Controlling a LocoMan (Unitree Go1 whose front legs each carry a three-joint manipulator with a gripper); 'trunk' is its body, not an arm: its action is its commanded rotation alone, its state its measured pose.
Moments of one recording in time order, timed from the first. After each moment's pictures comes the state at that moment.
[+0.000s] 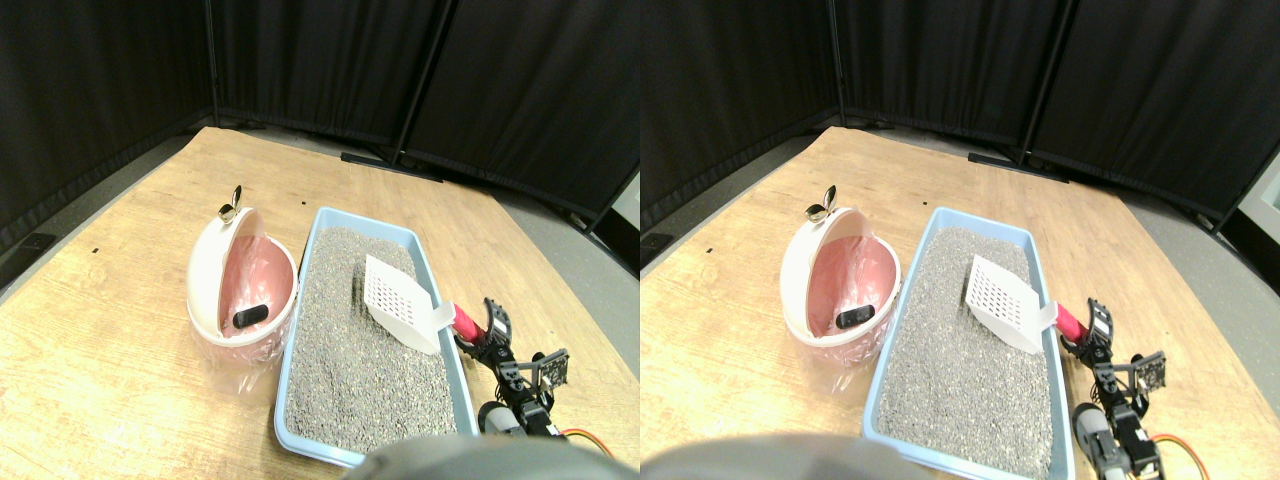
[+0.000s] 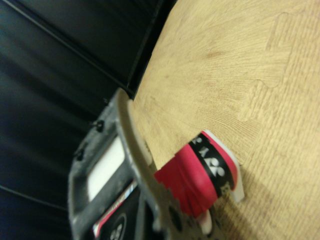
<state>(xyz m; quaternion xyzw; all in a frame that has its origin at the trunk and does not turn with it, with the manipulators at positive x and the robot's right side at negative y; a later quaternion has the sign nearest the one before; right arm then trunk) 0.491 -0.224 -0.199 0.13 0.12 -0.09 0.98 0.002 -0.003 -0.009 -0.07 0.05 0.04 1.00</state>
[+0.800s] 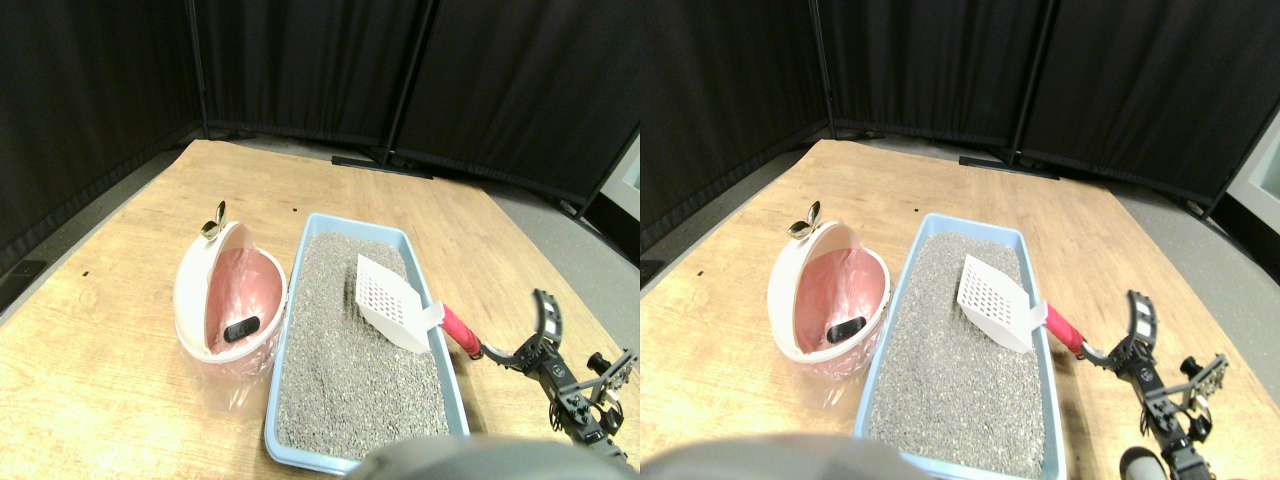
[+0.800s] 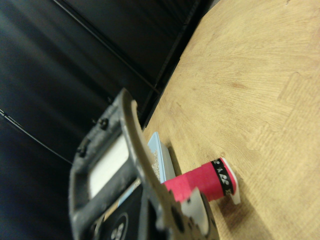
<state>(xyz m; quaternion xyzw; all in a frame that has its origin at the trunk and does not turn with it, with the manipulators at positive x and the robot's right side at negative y) 0.444 -0.235 -0.147 0.14 0.04 -0.01 0.99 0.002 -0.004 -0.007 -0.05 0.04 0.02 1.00</state>
